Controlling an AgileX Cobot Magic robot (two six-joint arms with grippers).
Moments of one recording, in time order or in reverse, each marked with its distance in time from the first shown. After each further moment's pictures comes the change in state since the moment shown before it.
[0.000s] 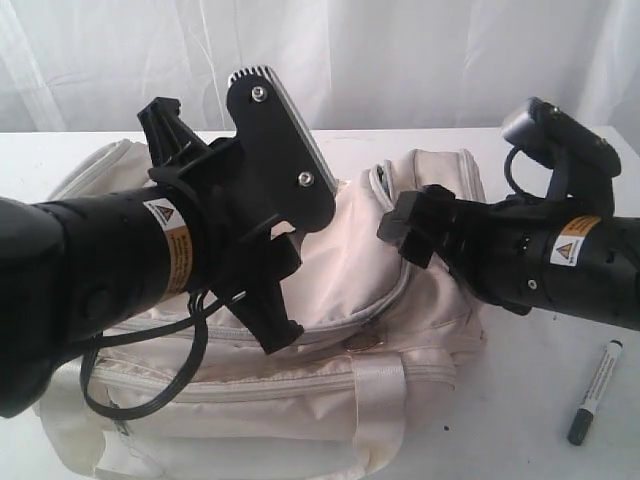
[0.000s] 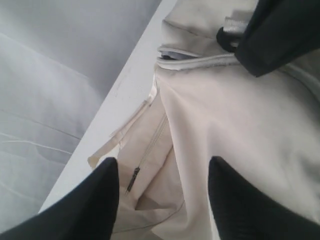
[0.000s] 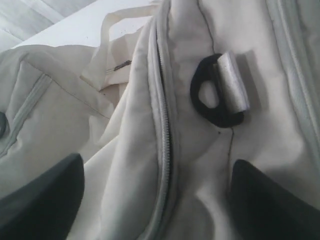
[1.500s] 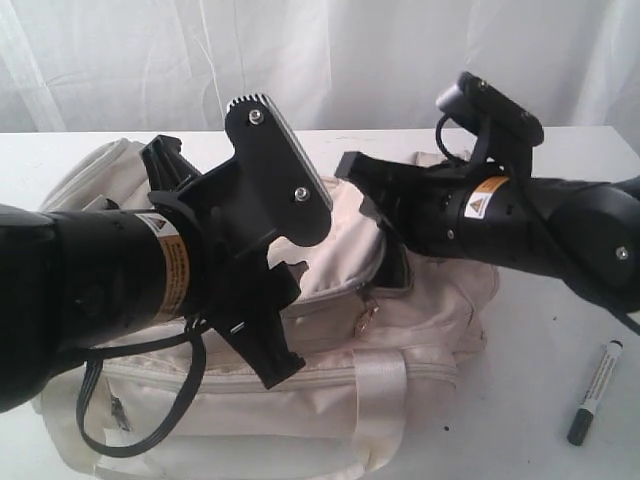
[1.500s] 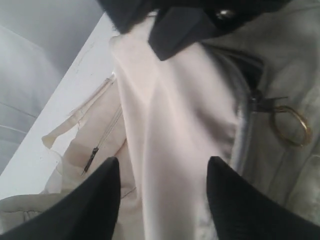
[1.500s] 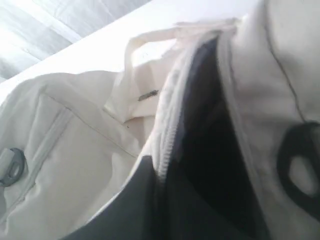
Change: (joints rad) left arm 0.000 -0.014 0.000 -0.247 -0.035 0.132; right arm 0.030 0.217 -0.155 0.012 -0.141 -0.003
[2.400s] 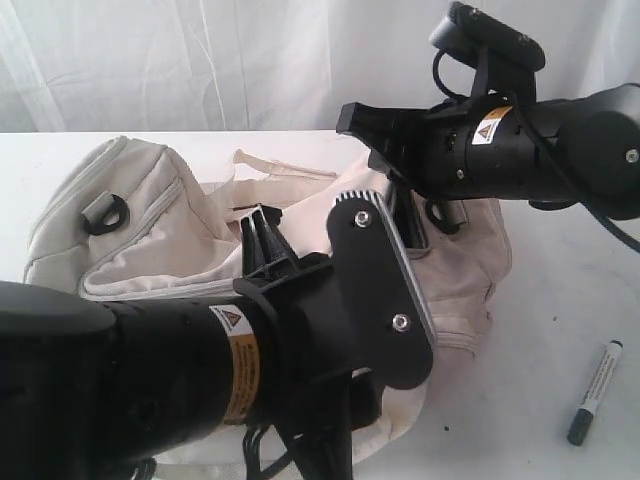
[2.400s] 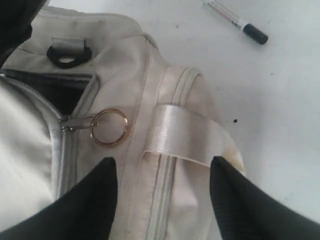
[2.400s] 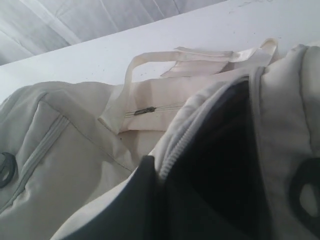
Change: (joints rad) left arm -0.156 0.066 -0.002 -0.065 -0.103 0.089; right arm -0.063 0.010 -0.153 -0.004 0.177 -0.177
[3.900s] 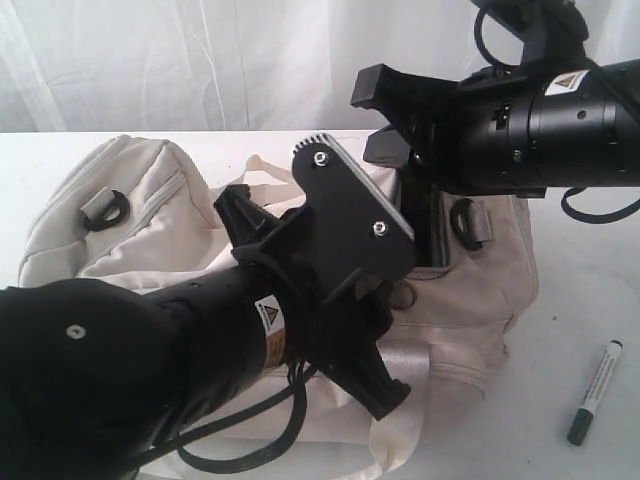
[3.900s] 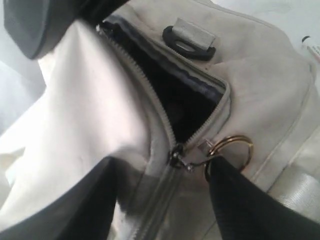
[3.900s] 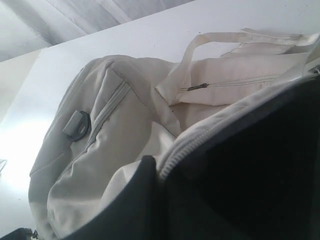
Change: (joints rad) left arm 0.035 0.091 0.000 0.527 0.107 -0.794; right arm -0.006 -0.195 0.000 0.430 0.227 -0.359
